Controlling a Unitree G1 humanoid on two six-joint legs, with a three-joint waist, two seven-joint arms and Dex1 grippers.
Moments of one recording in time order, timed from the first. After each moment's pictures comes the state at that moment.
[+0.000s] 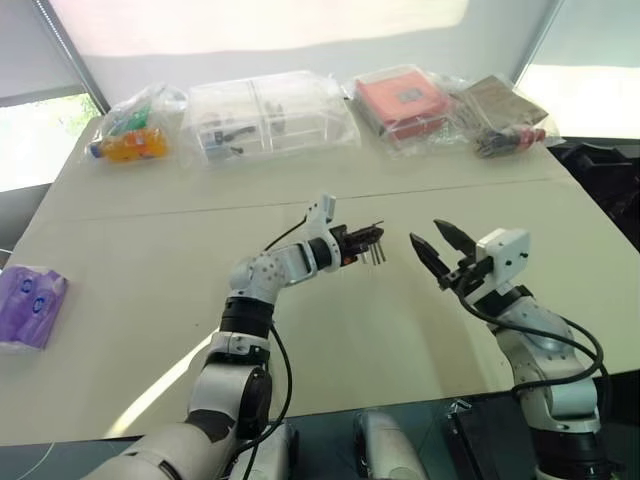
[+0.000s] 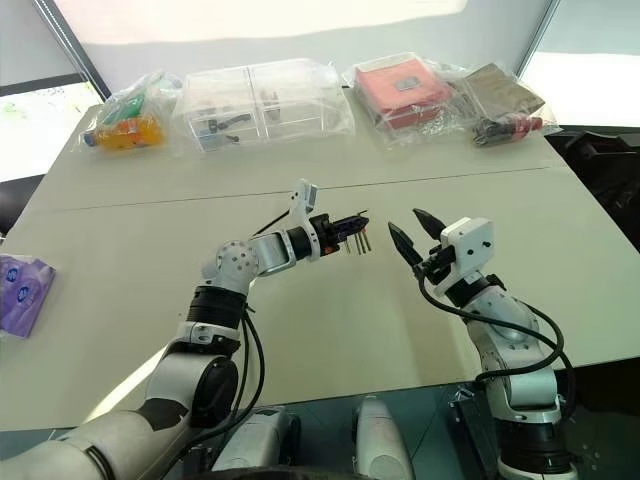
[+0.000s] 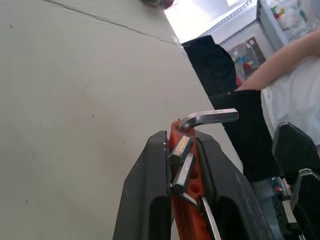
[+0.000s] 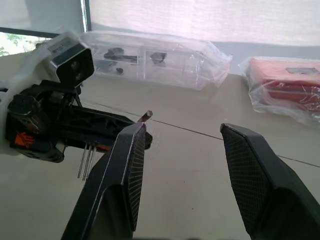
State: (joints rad) left arm -0.79 -0.11 0.16 0.44 -0.69 0.92 -0.36; right arm -0.06 -0.41 -0.15 -0.35 0.36 0.18 0.48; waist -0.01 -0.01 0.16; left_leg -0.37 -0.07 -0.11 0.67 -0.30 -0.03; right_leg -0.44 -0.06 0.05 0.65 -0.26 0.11
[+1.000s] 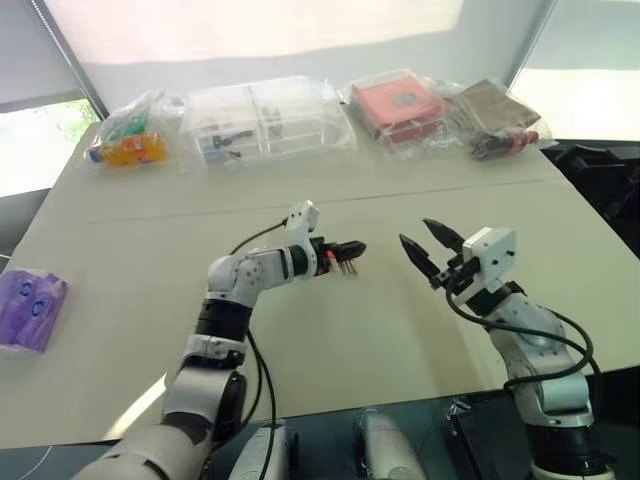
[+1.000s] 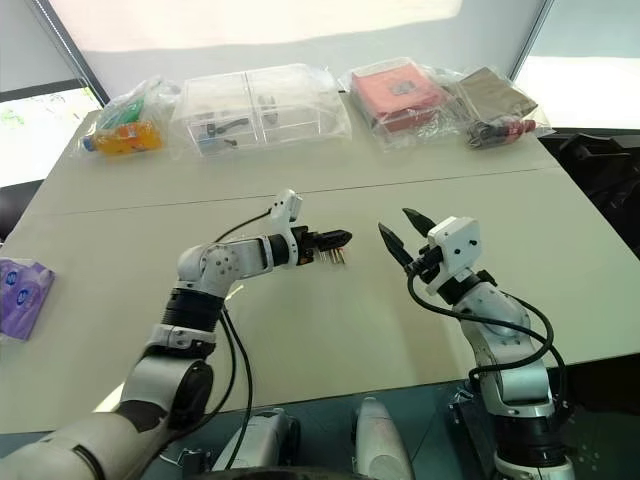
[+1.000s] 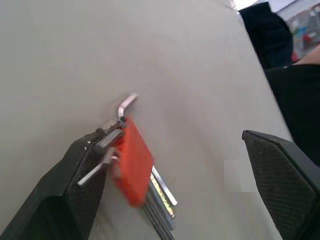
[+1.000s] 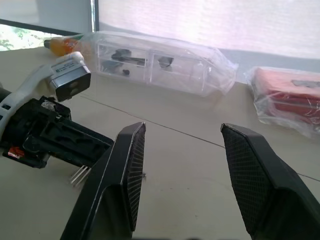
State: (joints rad) left arm -0.73 0.10 -0.01 0.32 -0.54 0.92 -0.39; right arm -0.09 -0.42 -0.10 -0.32 0.32 0.16 0.51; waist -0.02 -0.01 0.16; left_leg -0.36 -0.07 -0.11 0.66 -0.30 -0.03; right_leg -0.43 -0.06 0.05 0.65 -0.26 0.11
